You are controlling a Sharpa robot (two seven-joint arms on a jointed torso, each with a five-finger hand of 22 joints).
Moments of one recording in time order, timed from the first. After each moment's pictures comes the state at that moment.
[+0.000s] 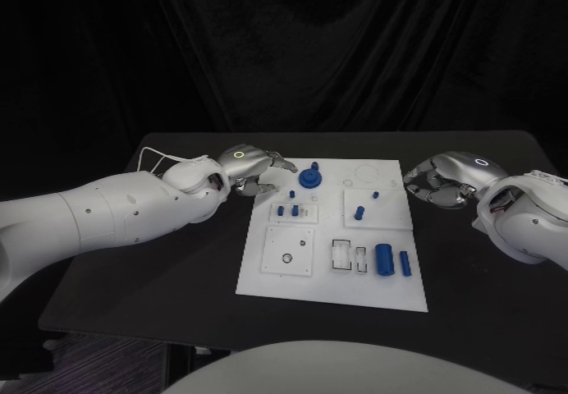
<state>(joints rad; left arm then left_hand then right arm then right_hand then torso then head) 1.22 -0.68 -0.21 1.19 -1.62 -0.50 0.21 1.50 -0.09 0.27 0.06 0.23 0.56 -0.14 0.06 0.34 0.47 0.10 0.39 0.38 1.14 0.04 1.24 0.92 0.09 1.25 0.14 1.09 1.31 1.31 -1.06 -0.25 1.62 -1.54 -0.41 -0.16 1.34 -0.04 0.35 0.14 0.45 0.90 0.09 0.08 0.21 1.38 0.00 1.35 1.31 1.47 -0.08 1.32 1.31 0.07 1.46 0.04 1.22 1.31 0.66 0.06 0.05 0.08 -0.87</state>
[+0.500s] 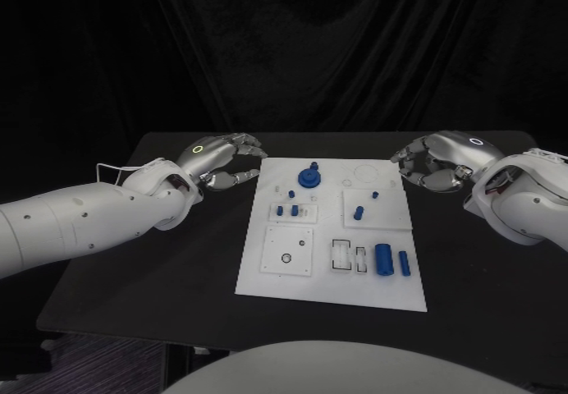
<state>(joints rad) 1.22 -0.85 -0.21 1.30 -1.38 -0.66 0.34 1.39 -0.03 0.23 0.27 0.32 0.70 0.00 0.06 0.28 0.31 0.12 0.52 0.21 0.32 0.16 0.31 0.29 0.11 0.38 0.18 0.12 1.06 1.38 -1.03 -0.25 1.63 -1.50 -0.40 -0.07 1.39 -0.11 0.43 0.11 0.39 0.84 0.12 0.07 0.19 0.76 0.06 0.67 0.82 1.47 -0.02 1.24 1.27 0.08 1.41 0.08 1.09 1.31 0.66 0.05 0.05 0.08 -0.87</state>
